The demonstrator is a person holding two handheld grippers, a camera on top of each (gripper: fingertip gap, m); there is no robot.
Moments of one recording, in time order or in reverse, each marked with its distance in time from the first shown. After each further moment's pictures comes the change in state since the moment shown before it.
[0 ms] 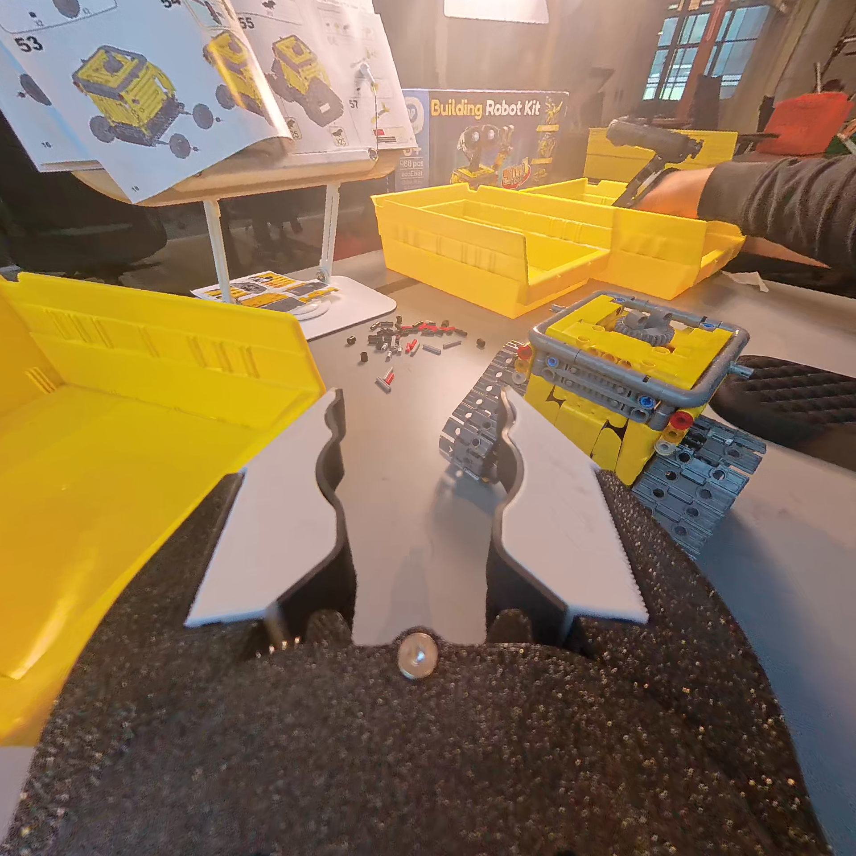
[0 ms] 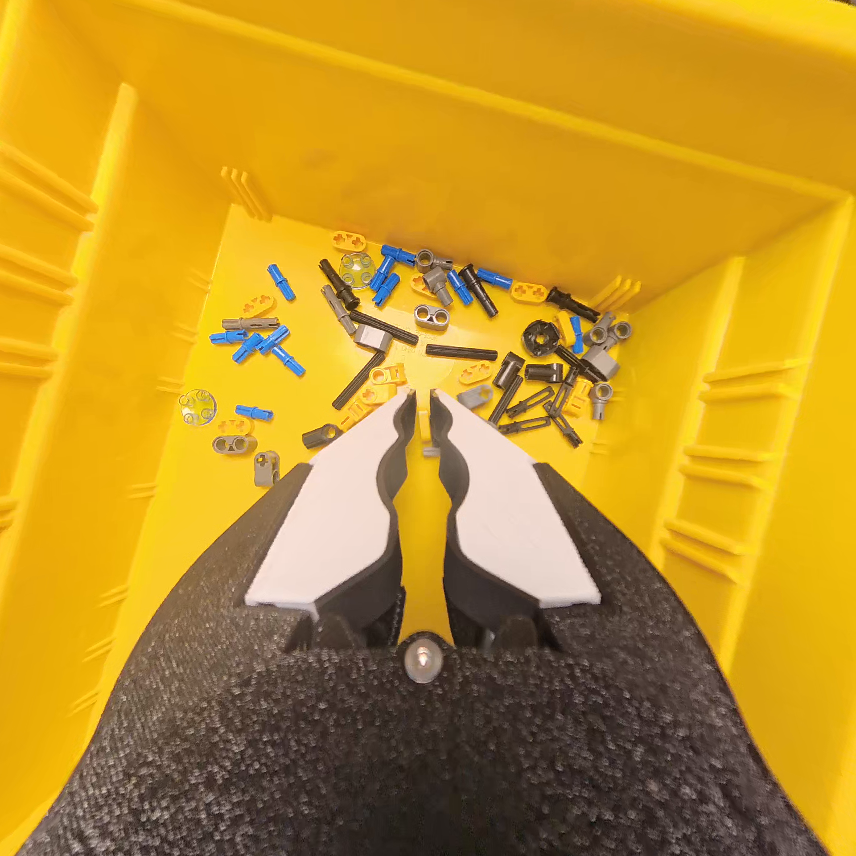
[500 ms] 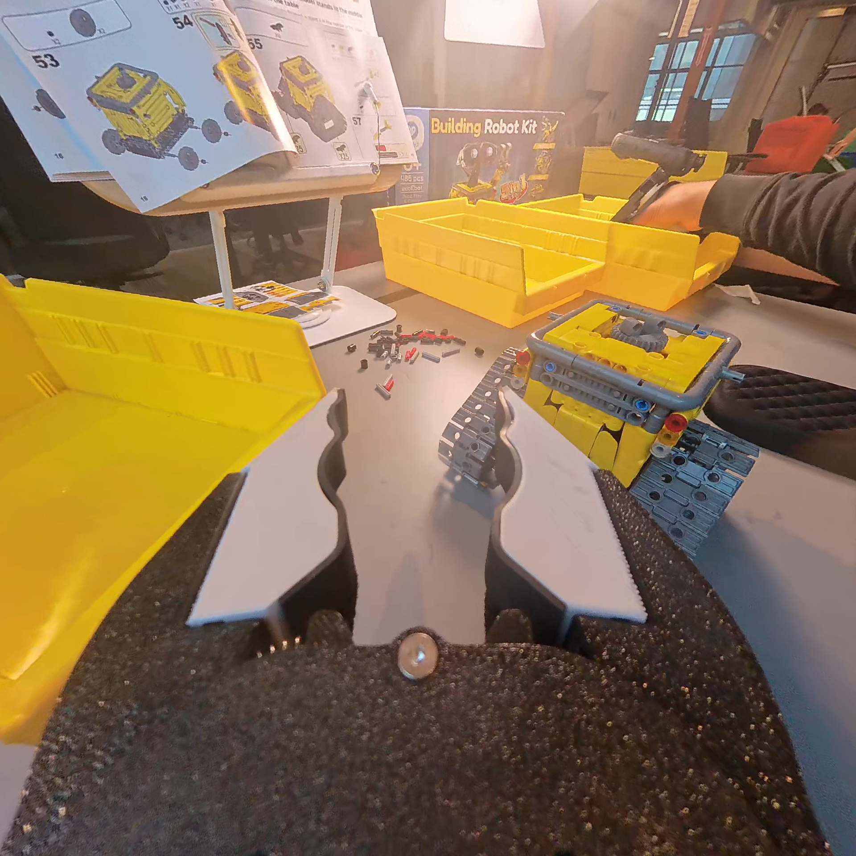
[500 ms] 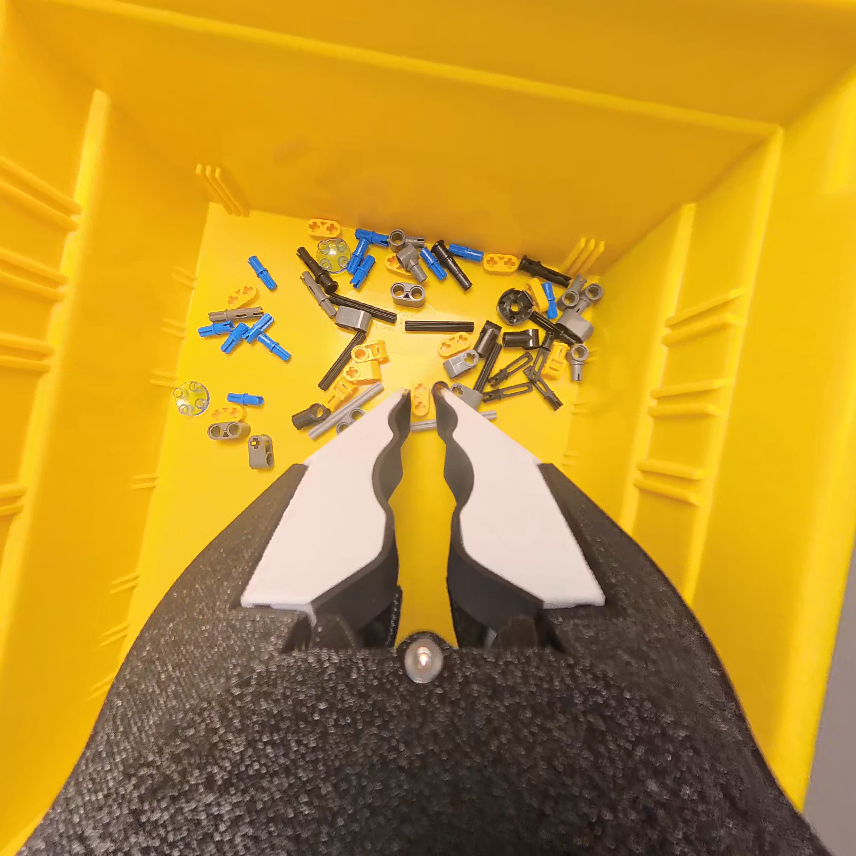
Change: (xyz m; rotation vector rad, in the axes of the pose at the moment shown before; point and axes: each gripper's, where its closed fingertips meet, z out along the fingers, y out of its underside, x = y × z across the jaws) left arm 0.000 -0.003 -0.003 0.030 0.002 -0.007; right arm 0.007 0.007 -0.011 0.000 0.024 0.072
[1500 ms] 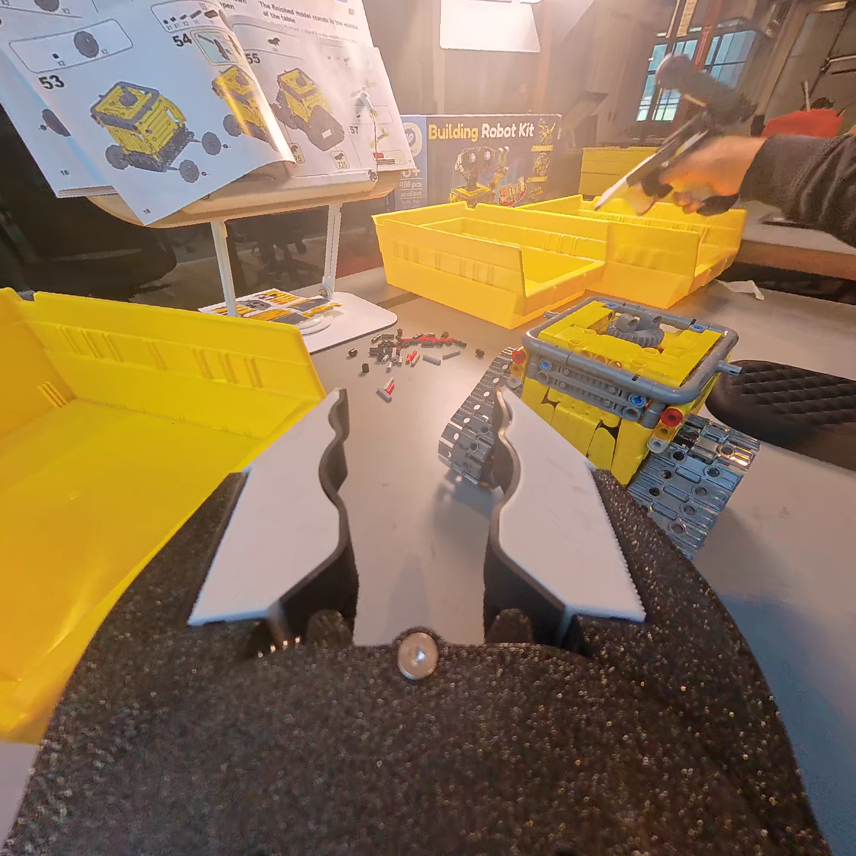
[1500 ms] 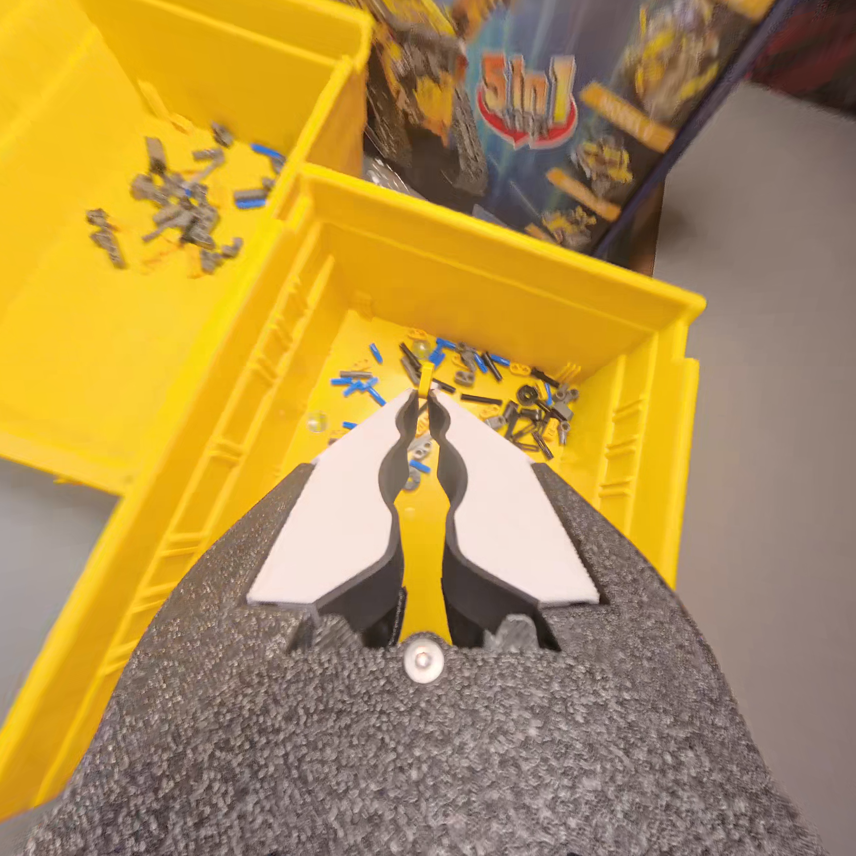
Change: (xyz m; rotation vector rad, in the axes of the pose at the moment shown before) left arm 0.002 0.000 -0.001 0.012 -0.004 0.026; right arm -0.041 -0.043 -0.080 0.256 0.001 -0.155
